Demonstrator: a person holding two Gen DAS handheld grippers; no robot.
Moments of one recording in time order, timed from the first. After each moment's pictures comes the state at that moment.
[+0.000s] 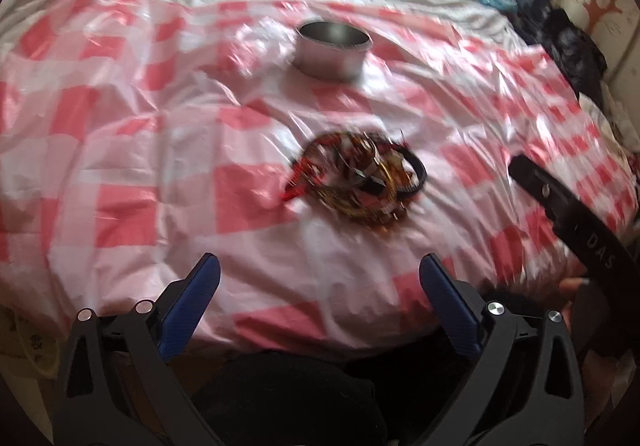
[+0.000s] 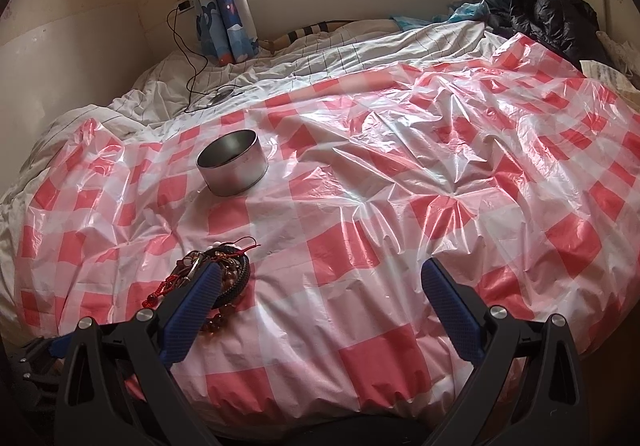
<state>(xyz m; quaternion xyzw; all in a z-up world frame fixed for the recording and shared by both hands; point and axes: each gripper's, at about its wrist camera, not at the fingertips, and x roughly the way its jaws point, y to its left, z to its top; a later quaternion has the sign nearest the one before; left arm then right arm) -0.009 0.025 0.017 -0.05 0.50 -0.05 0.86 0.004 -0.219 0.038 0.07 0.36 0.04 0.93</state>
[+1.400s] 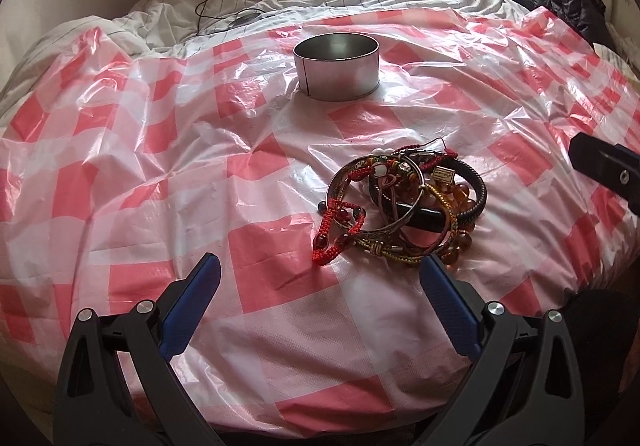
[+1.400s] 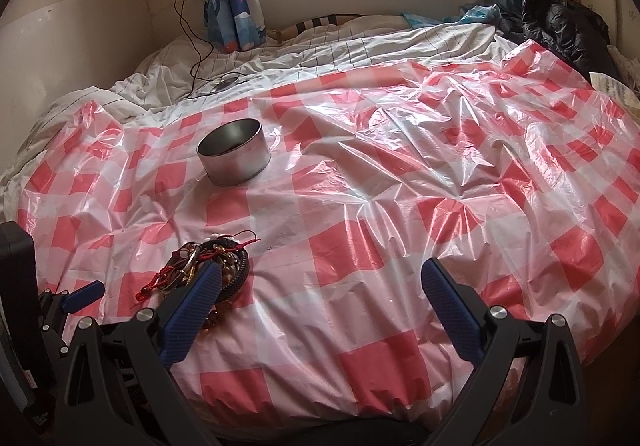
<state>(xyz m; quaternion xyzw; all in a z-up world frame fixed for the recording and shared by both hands) 0.016 0.004 -0.007 0.07 0.45 0.00 0.89 0.010 -0.211 0.035 0.05 0.37 0.04 0.92</state>
